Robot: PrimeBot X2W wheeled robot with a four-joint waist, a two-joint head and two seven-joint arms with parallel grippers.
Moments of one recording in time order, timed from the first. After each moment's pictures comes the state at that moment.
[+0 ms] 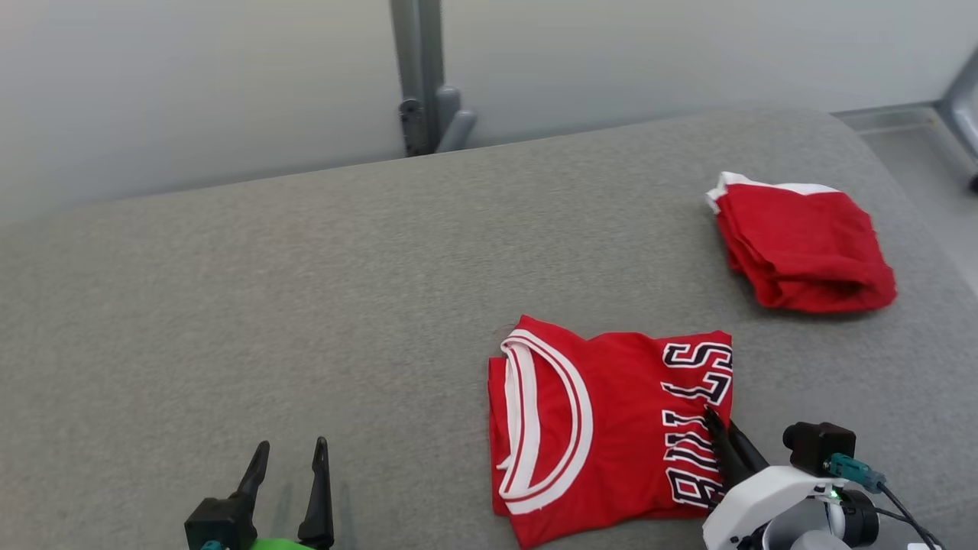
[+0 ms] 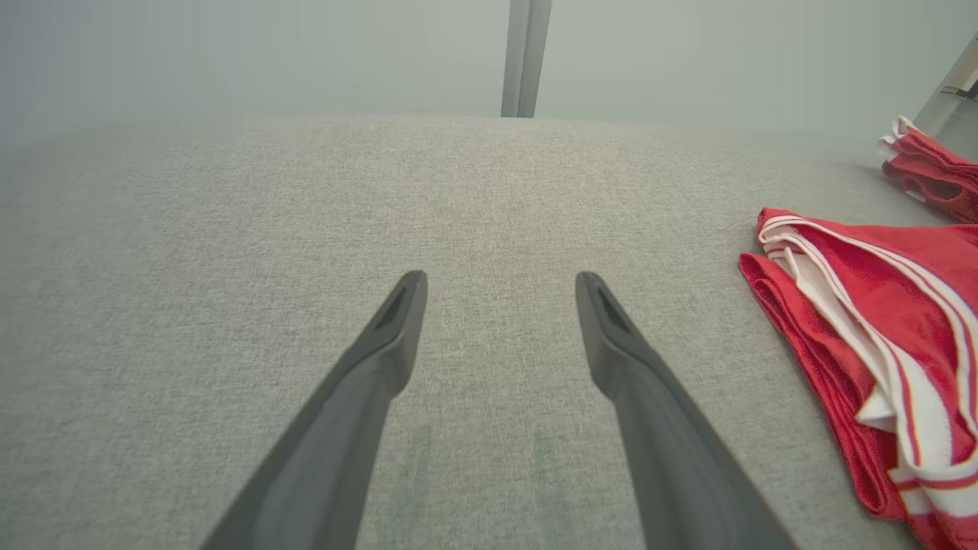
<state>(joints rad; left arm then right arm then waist) 0.06 0.05 -0.09 0.33 -0.20 -0.06 -0.26 -0.15 -0.10 0.19 0.62 0.45 0.13 -0.26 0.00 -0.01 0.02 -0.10</state>
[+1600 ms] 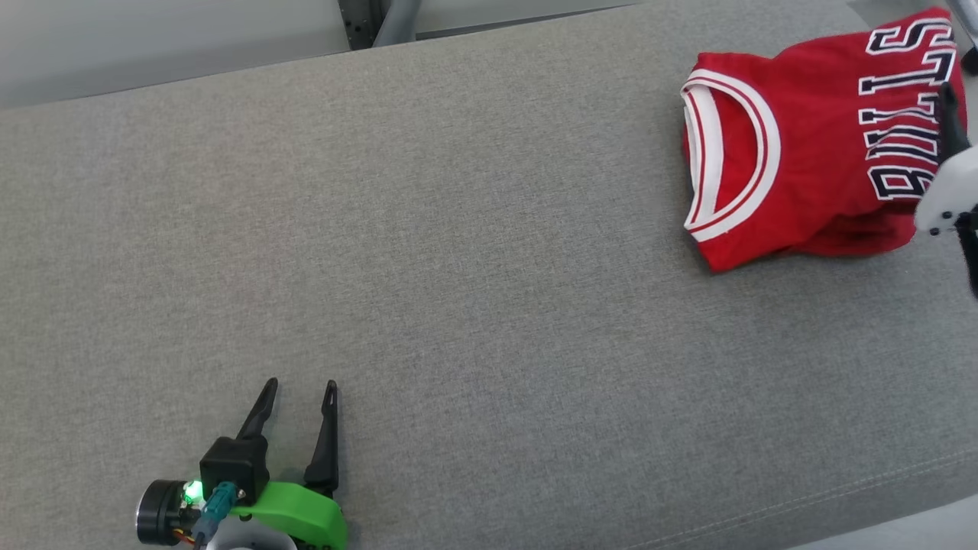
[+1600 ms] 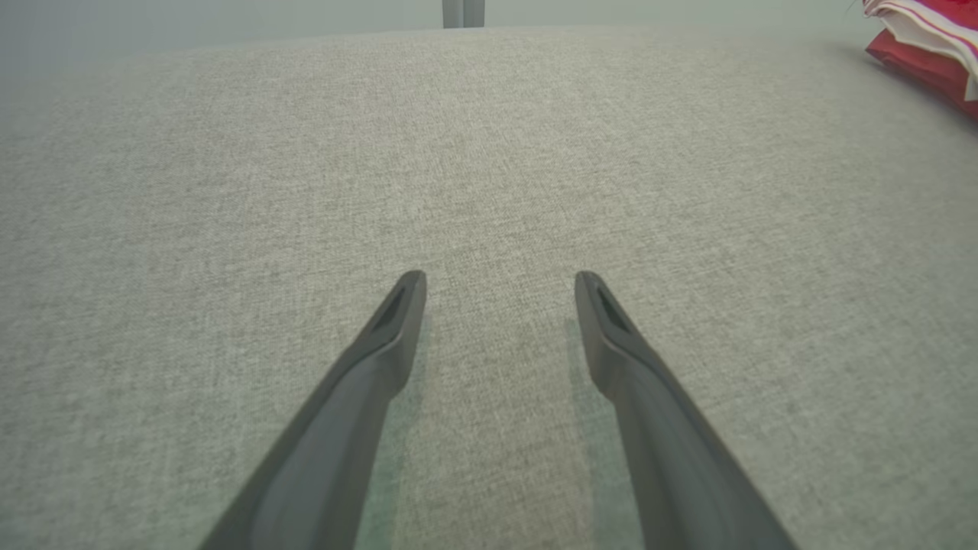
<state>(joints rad) -0.08 0.05 -0.10 0.38 -0.10 -0.09 -0.26 -0.89 -0.41 0.04 1.02 0.24 0.13 -0.22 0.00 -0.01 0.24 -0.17</state>
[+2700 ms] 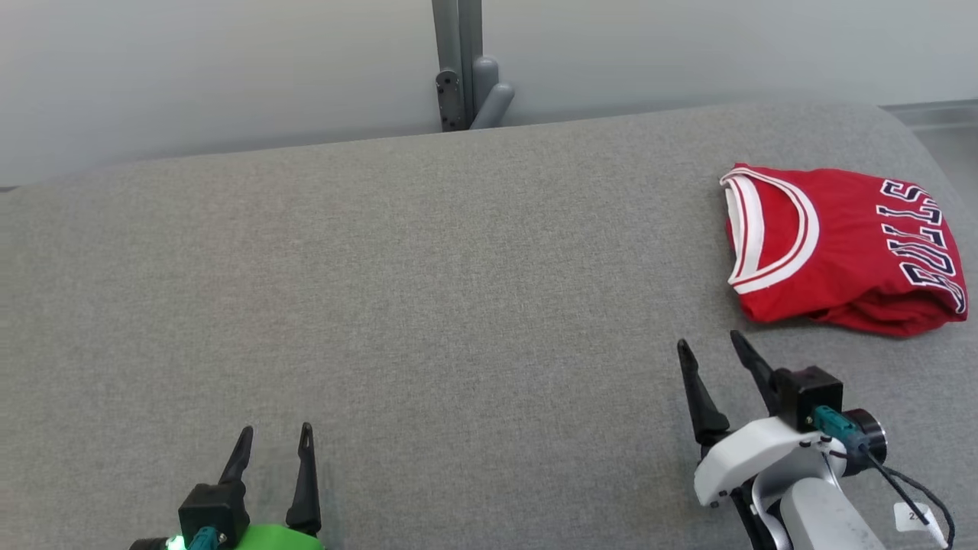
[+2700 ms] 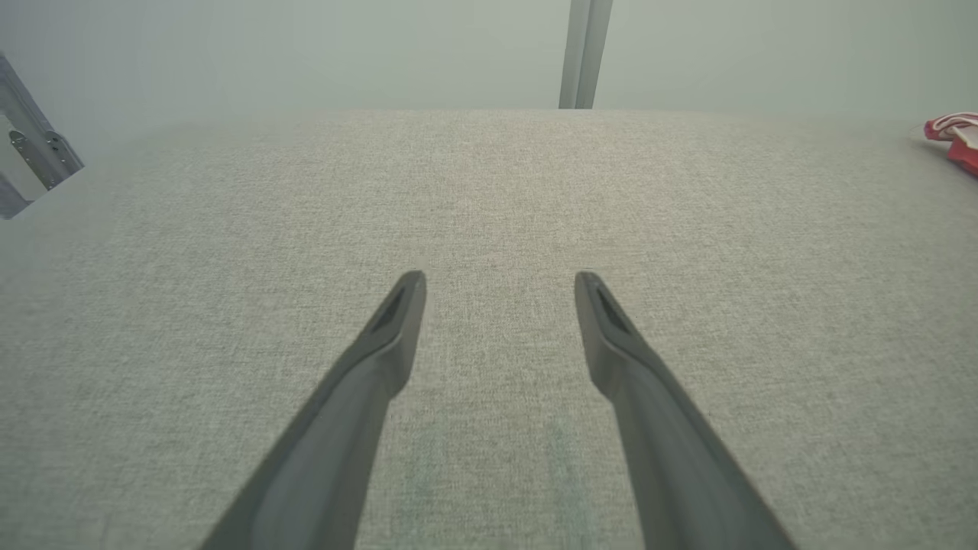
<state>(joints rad) 0.01 0.05 -0.06 0.35 -0.14 -0.04 -0.26 -0.21 -0.06 0.10 0.46 0.14 0.13 -0.26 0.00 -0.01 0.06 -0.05</state>
